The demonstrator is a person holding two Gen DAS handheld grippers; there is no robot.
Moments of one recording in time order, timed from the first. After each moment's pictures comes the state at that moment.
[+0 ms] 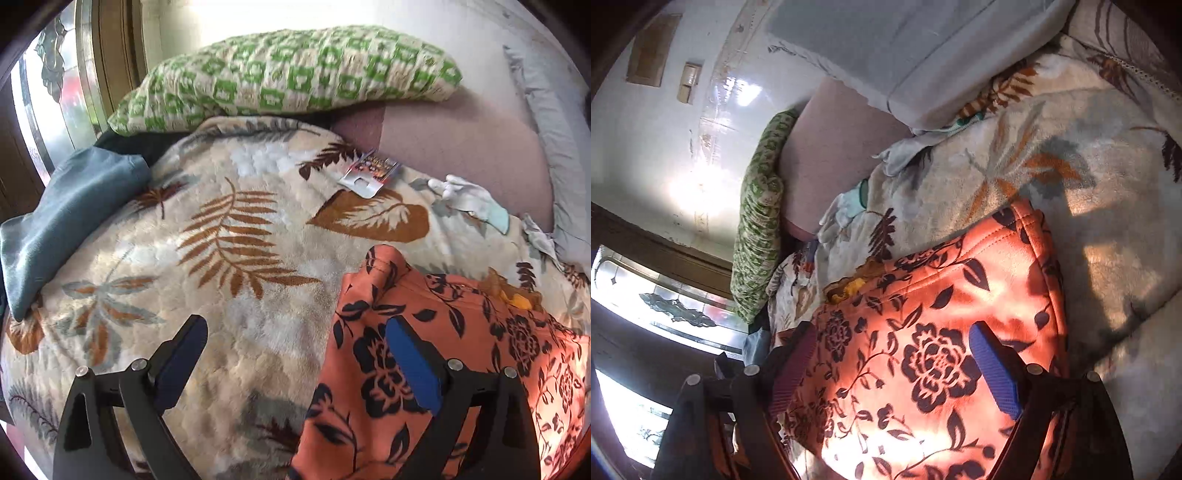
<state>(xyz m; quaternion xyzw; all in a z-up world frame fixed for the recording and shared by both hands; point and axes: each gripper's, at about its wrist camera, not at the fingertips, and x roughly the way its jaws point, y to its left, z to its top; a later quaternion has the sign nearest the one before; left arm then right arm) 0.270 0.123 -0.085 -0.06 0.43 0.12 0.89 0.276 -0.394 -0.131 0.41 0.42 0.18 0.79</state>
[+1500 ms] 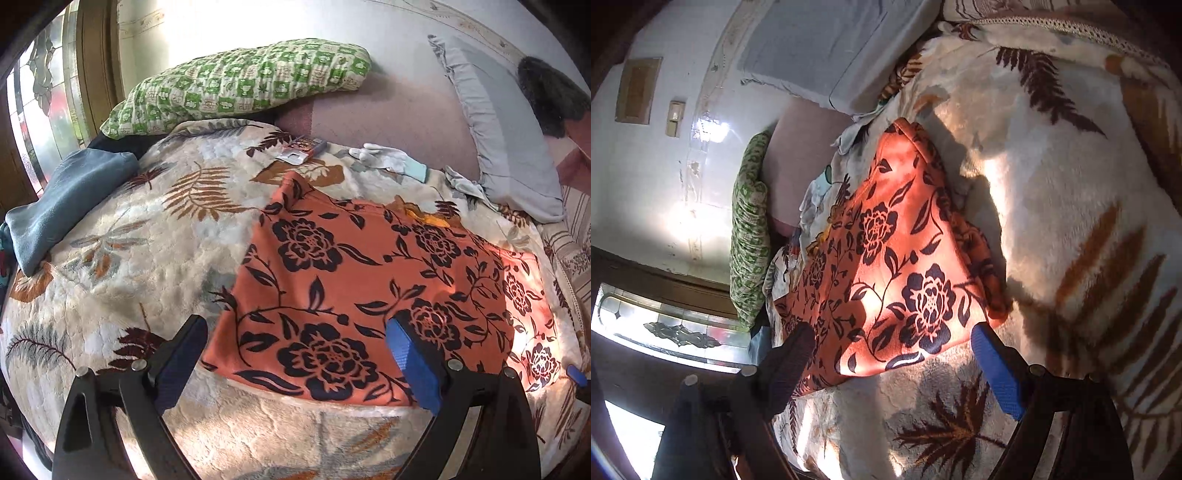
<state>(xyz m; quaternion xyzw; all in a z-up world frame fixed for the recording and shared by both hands) 0.163 0.063 -0.076 -0.05 0.42 0.05 0.91 0.128 -0.409 -0.156 0.46 0.42 0.10 0.78</state>
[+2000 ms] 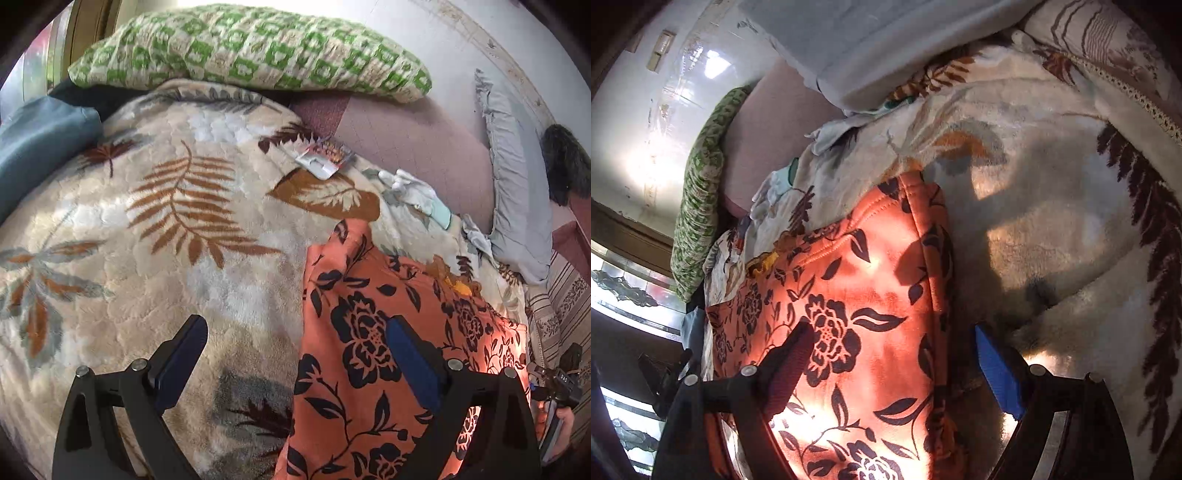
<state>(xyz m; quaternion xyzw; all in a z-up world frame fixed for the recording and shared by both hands) 0.277 0.156 -0.122 -0.17 0.45 -0.02 0.87 0.274 -0.418 -0.183 0.32 0.50 0.10 0.80</state>
